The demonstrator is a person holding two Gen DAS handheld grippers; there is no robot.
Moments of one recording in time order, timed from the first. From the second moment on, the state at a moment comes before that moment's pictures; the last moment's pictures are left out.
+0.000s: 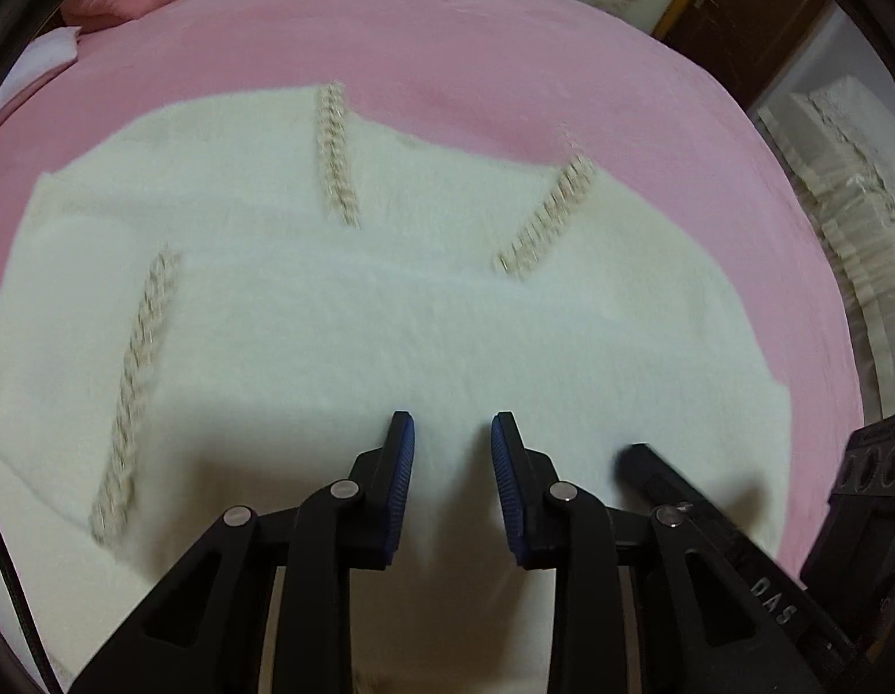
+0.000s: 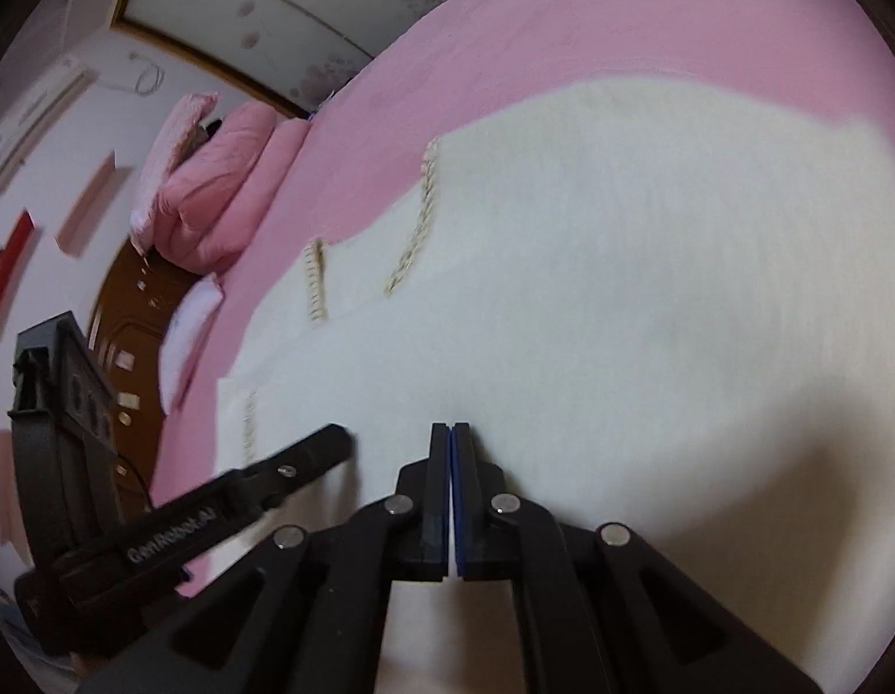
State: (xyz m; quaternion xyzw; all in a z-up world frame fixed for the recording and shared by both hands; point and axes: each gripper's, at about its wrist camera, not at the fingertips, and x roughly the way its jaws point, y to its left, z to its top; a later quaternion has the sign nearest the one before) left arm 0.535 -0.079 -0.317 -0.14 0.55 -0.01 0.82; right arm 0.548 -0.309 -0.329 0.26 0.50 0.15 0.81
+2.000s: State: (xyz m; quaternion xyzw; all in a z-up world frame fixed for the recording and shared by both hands) left arm 0.378 0.003 -0.268 0.01 0.65 -0.09 0.75; right arm 0.355 -0.215 -0.223 0.06 0.59 -0.10 0.80
